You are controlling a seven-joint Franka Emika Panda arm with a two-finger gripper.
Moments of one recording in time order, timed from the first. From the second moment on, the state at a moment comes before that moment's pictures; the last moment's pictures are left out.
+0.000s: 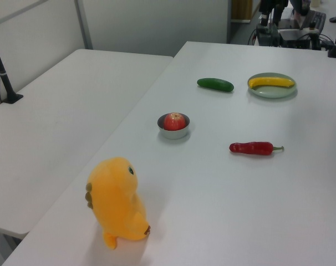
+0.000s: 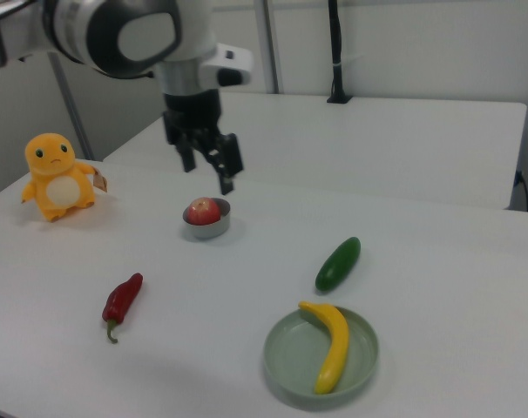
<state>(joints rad) -0.21 0.01 -0.03 -1.59 0.10 1.66 0.01</state>
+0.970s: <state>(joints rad) -0.01 0.02 0.01 -1.63 0.06 1.72 -0.07</state>
